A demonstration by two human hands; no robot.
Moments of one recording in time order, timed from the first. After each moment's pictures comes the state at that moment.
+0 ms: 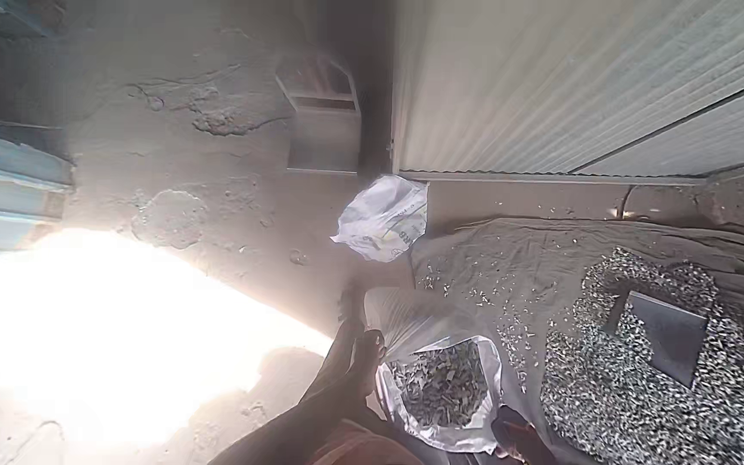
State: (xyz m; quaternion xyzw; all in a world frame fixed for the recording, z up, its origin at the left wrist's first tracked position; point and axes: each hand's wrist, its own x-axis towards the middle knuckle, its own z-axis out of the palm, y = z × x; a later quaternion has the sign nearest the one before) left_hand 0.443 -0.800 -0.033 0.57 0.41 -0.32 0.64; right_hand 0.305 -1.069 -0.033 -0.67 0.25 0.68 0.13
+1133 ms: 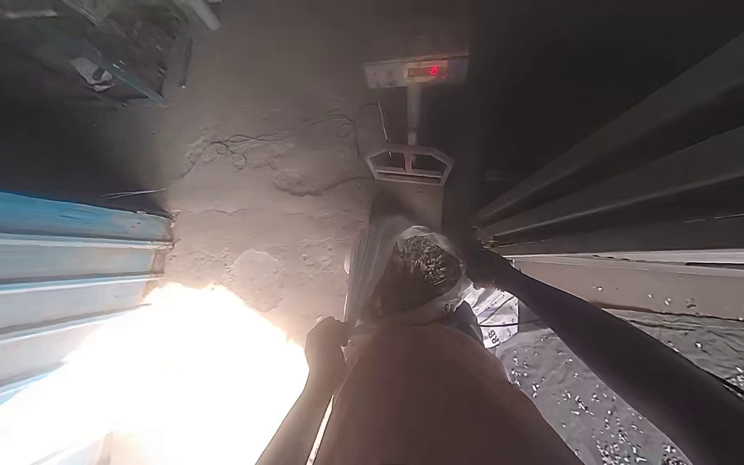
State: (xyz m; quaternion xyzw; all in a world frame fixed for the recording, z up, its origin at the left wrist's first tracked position) left_hand 0.942 -0.444 0.037 0.80 0.32 -0.10 0.49; right_hand 1.095 -0.766 0.028 -0.85 -0.07 0.52 0.04
